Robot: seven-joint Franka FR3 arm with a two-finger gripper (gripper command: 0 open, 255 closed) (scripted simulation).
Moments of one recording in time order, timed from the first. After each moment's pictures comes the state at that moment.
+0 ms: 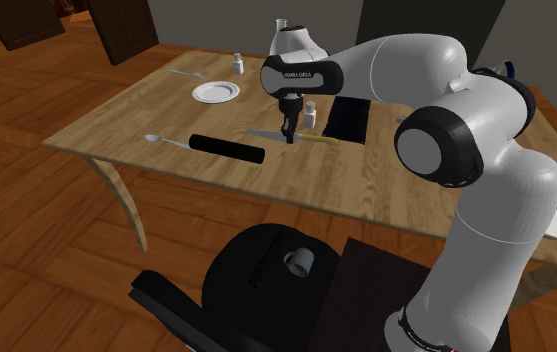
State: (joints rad) arm -0.16 0.21 -0.41 -1.71 0.07 1.88 -0.75
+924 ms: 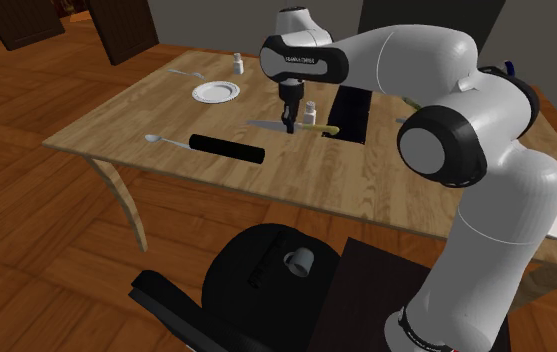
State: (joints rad) arm -0.16 0.20 -0.41 -1.61 0.07 1.78 -0.74
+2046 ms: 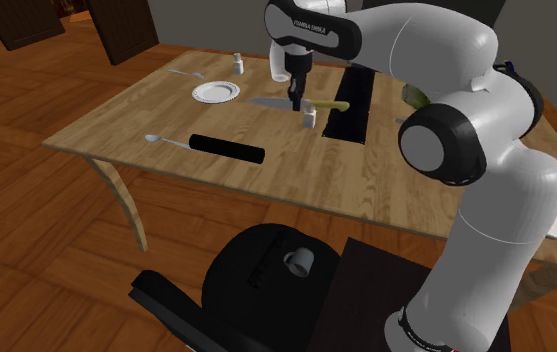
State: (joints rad) arm -0.19 0.19 -0.42 -1.41 0.07 1.57 -0.77
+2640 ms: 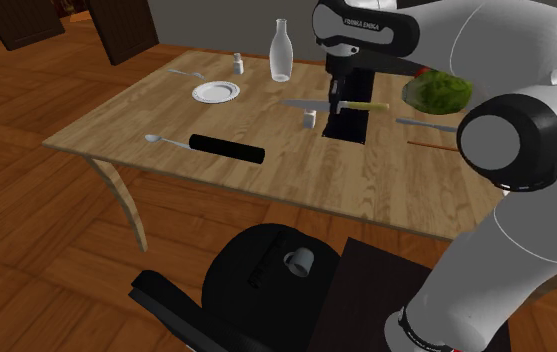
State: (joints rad) arm -0.23 -0.03 -0.48 -1.68 -0.03 1.63 -0.87
